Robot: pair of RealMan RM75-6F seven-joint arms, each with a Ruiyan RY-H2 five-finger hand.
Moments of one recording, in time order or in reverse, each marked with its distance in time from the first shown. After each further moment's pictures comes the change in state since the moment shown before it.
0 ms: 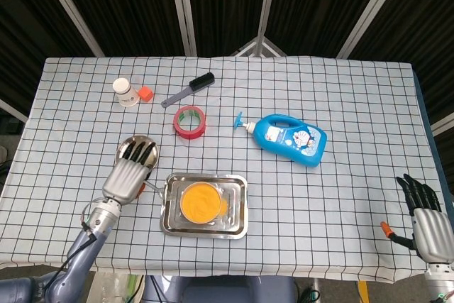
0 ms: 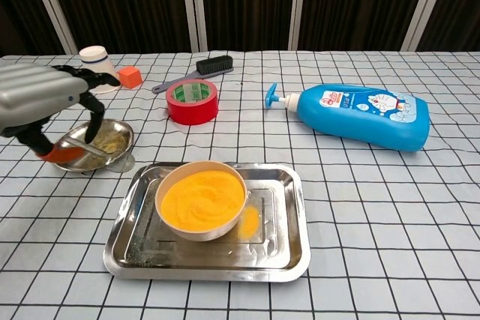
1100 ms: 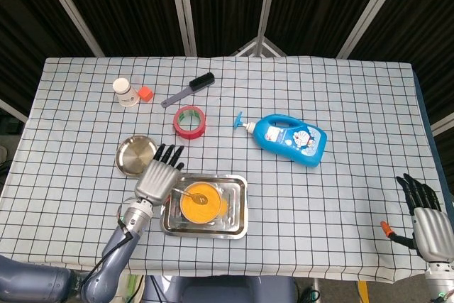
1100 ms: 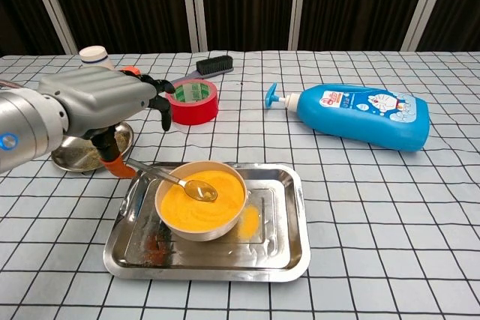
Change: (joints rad) left arm -0.191 -0.130 0.009 -0.073 -0.243 0.139 0.176; right arm 0.004 0.005 0.002 -0.001 0.007 -0.010 0.013
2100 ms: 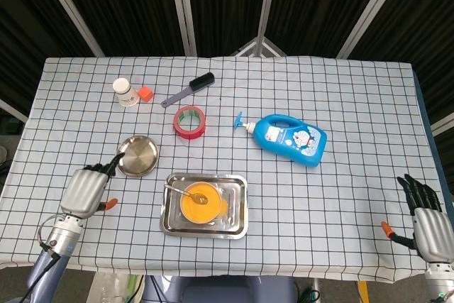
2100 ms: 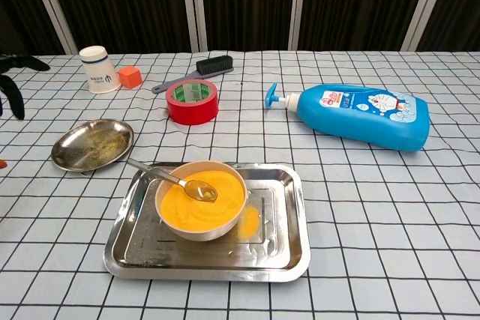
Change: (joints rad) left arm 0.309 0.279 0.184 0.050 0.462 0.116 -0.604; right arm -0.002 0.001 0.001 -0.008 0.010 -0.002 -0.010
